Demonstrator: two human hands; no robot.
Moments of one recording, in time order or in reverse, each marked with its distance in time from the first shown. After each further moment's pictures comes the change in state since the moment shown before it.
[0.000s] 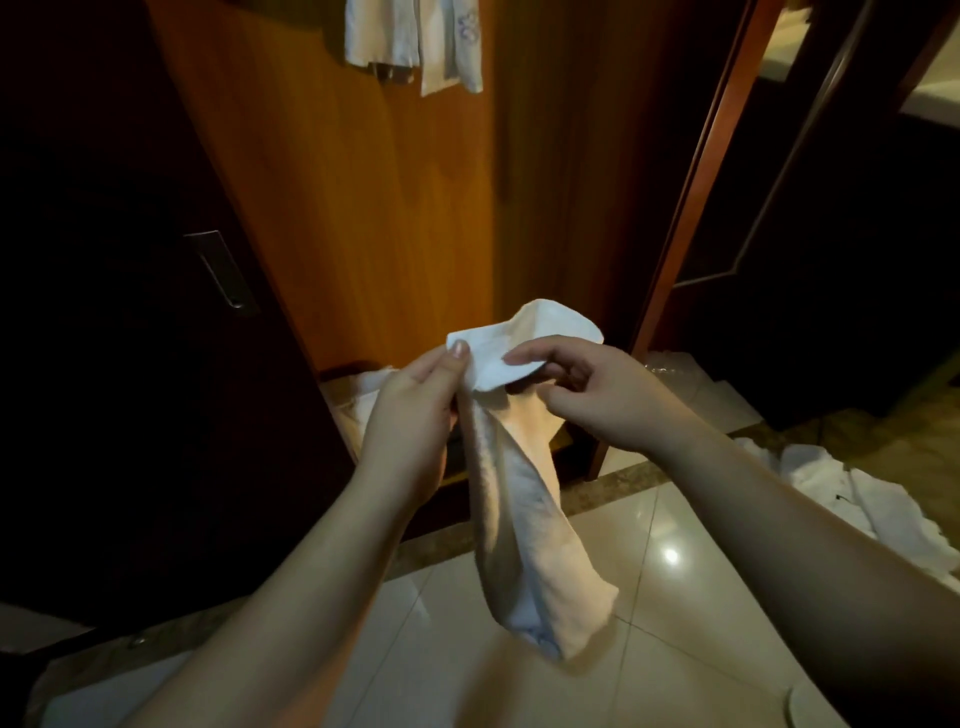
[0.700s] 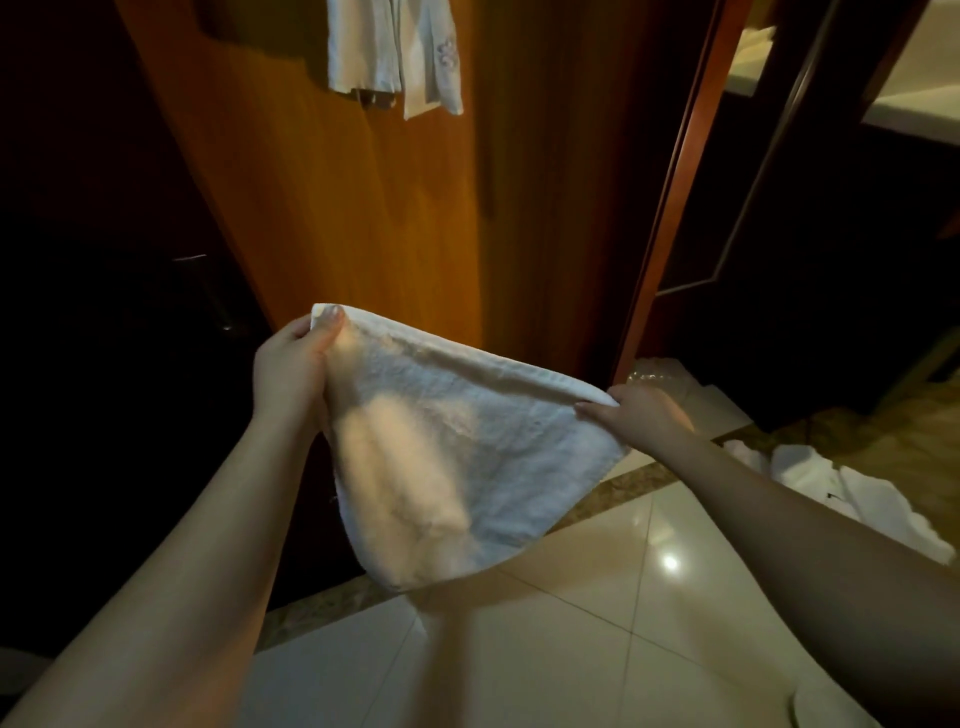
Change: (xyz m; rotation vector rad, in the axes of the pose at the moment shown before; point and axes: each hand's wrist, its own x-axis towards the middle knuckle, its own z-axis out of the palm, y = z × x) left_hand 0.086 0.012 -0.081 0.069 0.366 0.097; right_hand 0.022 0.139 -0.024 -0.629 0.139 0.522
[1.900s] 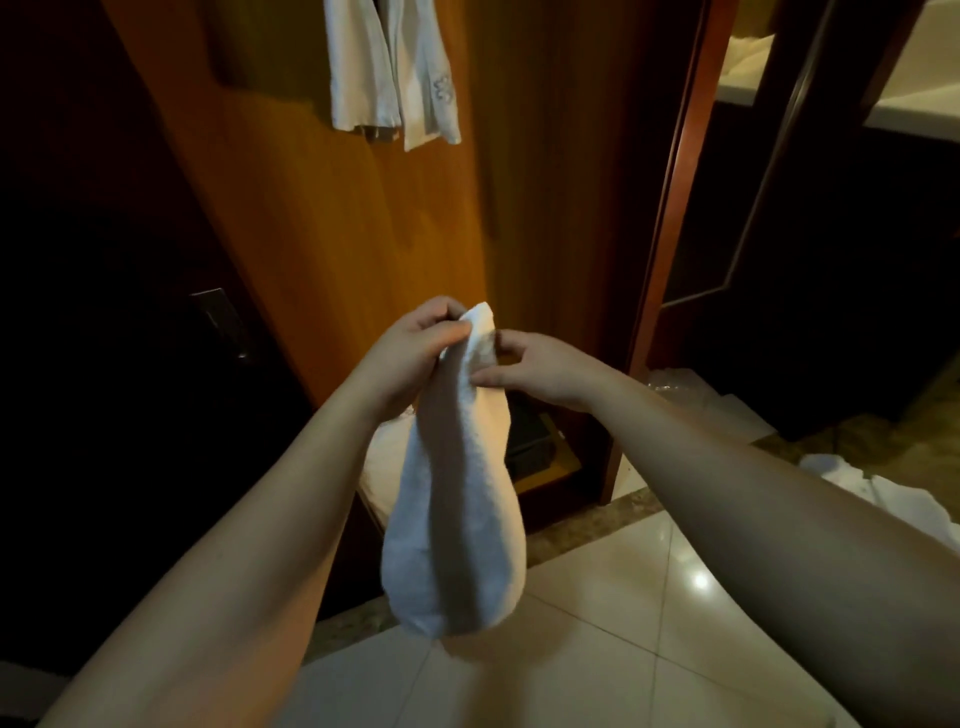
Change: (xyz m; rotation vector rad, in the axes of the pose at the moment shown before) left_hand -0.037 0.046 0.072 0.411 -0.701 0.139; right_hand -0.005 -0.118 -0.055 0.584 -0.263 -0.434
